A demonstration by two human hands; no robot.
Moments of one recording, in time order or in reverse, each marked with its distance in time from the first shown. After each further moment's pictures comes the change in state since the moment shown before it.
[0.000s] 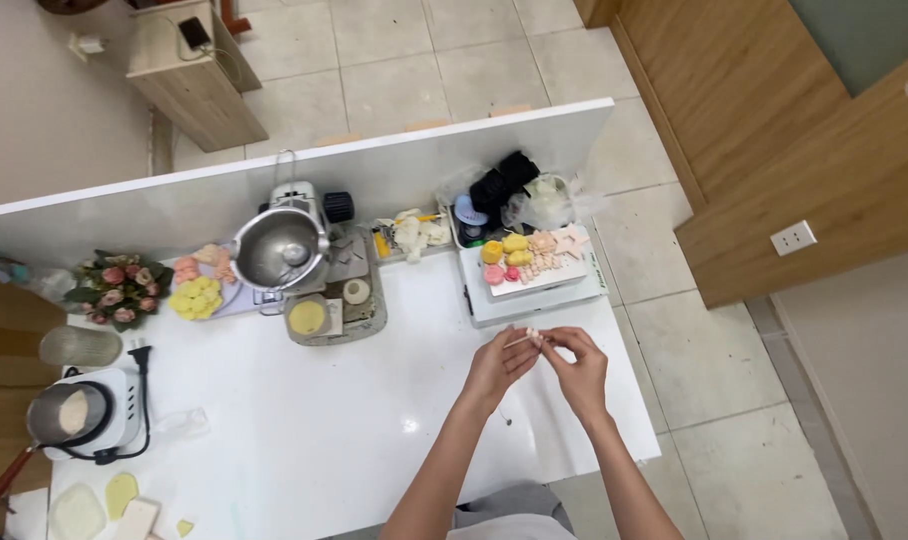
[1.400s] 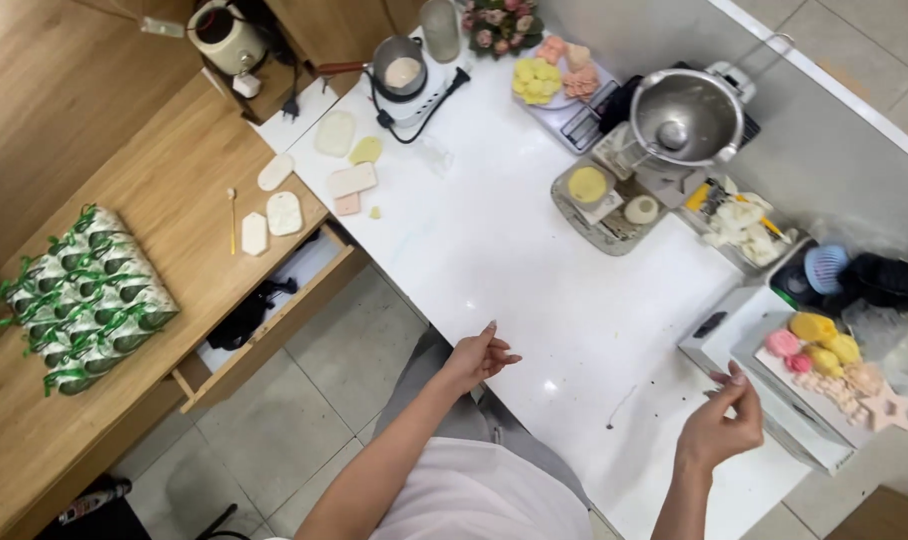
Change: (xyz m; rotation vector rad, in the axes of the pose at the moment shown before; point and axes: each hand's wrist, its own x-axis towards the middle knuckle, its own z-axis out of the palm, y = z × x) left_hand -0.145 -0.150 -0.234 -0.557 0.620 0.258; right_hand 0.009 0.012 0.066 -0.037 -0.157 -0.266
